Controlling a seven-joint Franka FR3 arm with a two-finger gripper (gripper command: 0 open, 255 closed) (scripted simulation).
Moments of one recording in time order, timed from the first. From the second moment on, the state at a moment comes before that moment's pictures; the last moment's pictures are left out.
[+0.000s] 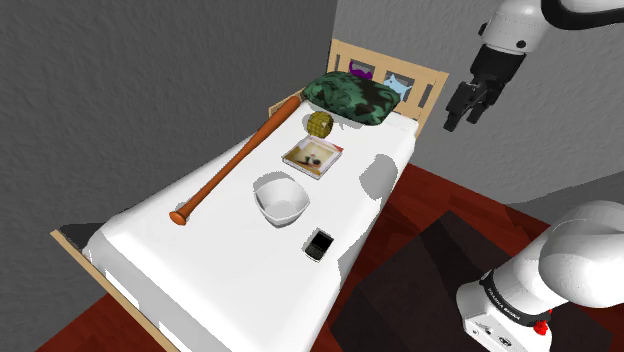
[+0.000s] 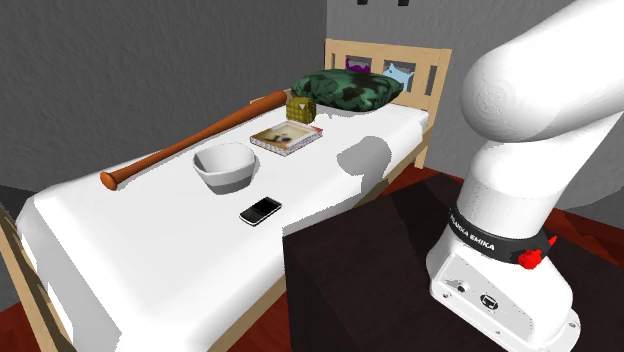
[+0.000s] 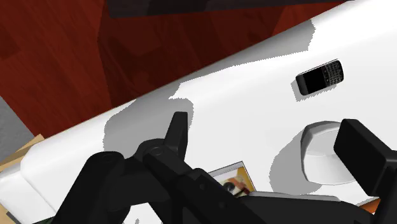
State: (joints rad) arm -0.01 -0.75 -0.04 -2.40 0.01 1.61 0.05
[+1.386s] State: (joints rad) arm 0.01 -0.51 0.33 -2.78 0.27 2.28 0.67
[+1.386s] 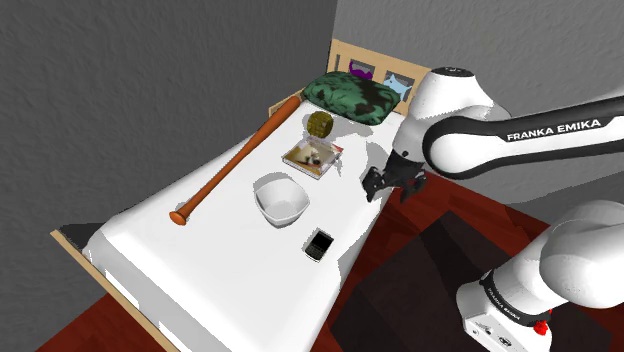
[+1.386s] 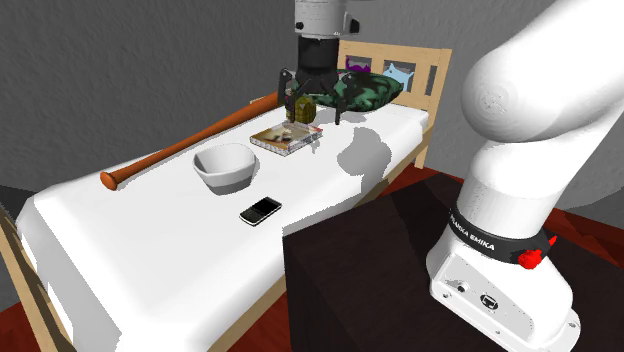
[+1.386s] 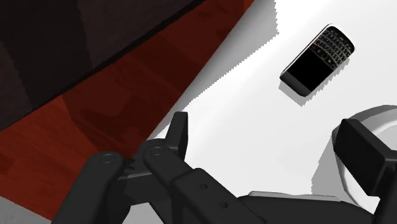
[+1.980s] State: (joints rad) arm -0.08 -0.09 0.51 -2.72 0.18 2.67 1.06
